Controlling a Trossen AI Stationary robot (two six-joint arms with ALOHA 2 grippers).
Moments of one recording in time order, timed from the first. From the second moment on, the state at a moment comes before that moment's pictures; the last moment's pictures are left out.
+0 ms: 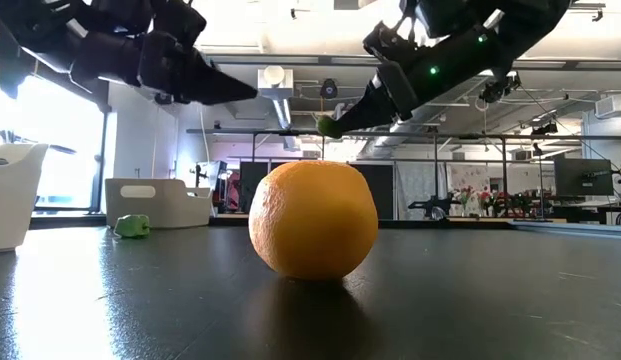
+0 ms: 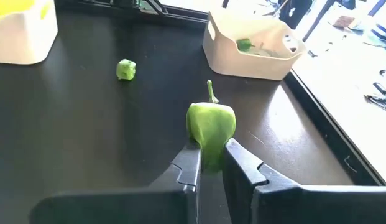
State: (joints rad) left arm 0.12 1.16 0.40 0.55 0.08 0.26; right arm -0.03 1.51 0.75 0.32 0.24 -0.16
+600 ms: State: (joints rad) left arm 0.05 1.32 0.40 0.81 -0.01 0.30; right arm 0.03 1.63 0.92 0.24 0.24 -0.23
